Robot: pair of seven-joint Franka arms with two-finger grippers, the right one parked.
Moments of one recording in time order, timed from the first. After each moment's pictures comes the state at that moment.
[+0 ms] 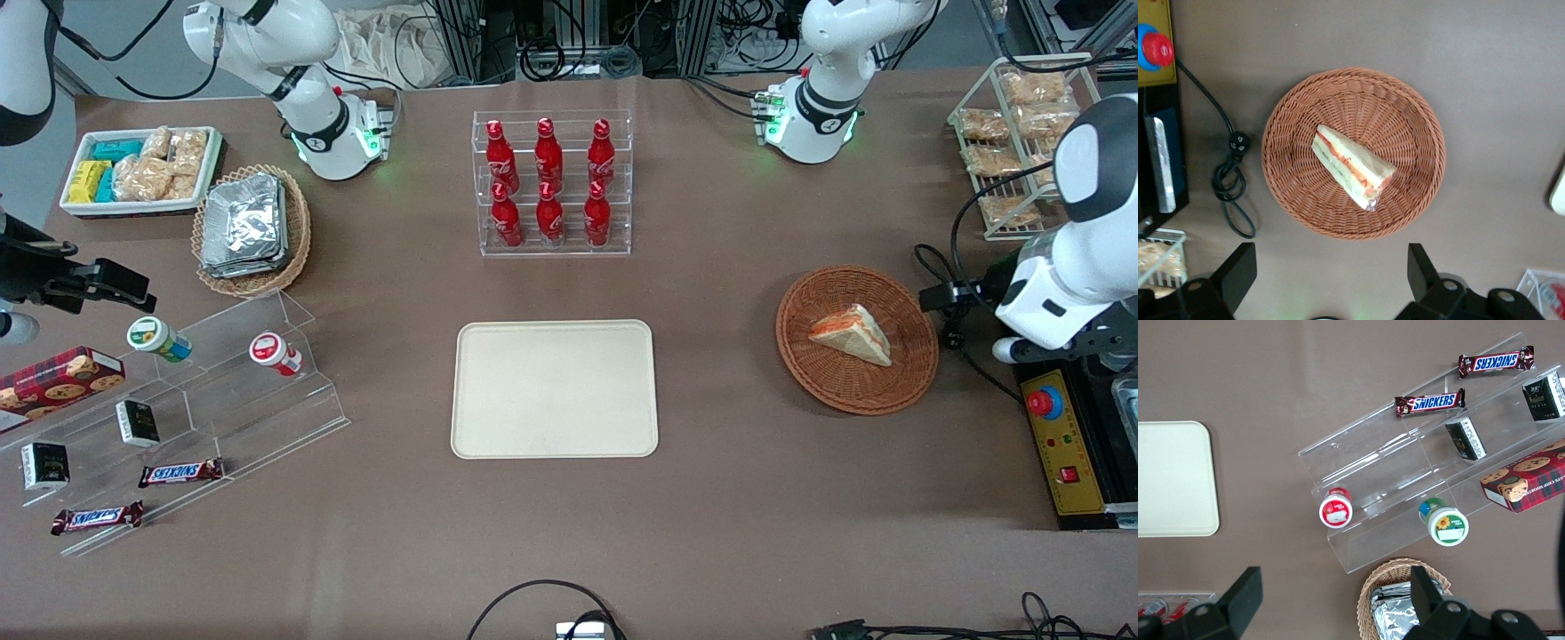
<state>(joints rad) 0.39 0.14 -0.41 -1.76 0.05 1.67 -0.22</state>
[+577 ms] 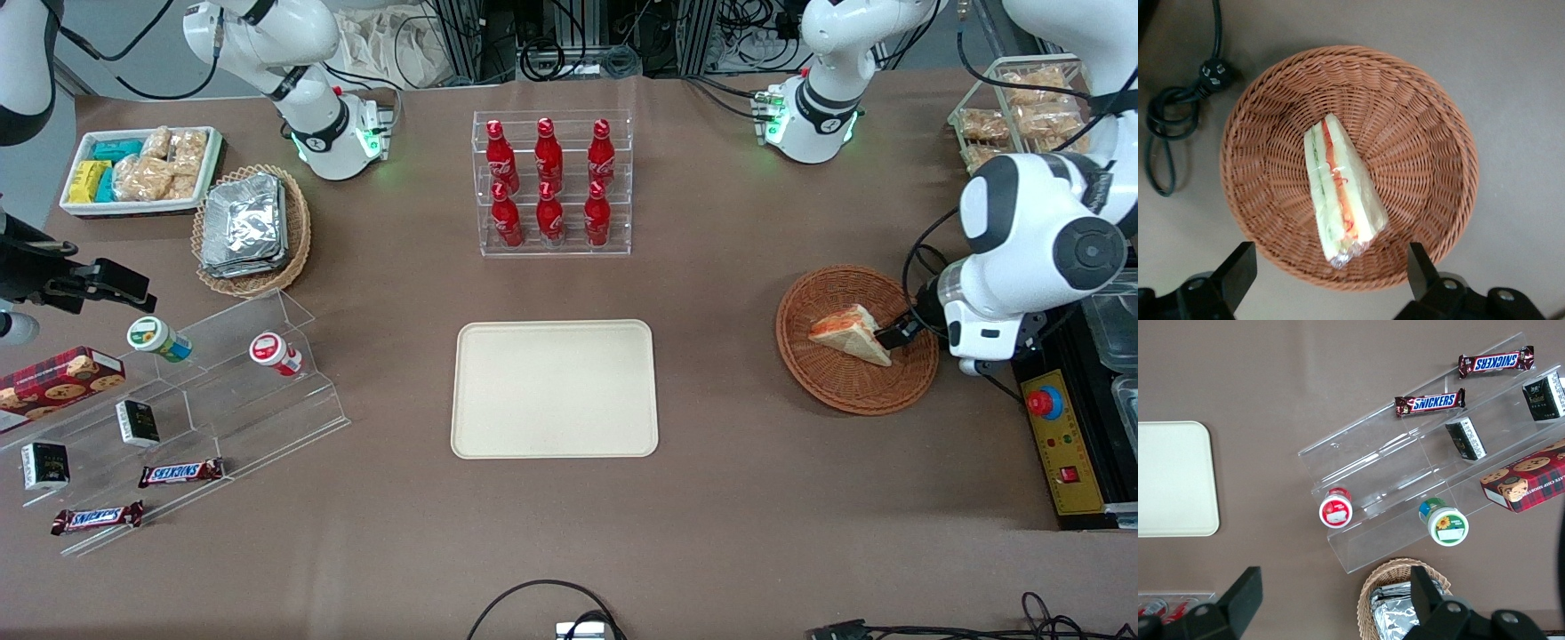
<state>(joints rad) 0.39 0.12 -0.41 -2.12 0.04 2.06 -0.78</state>
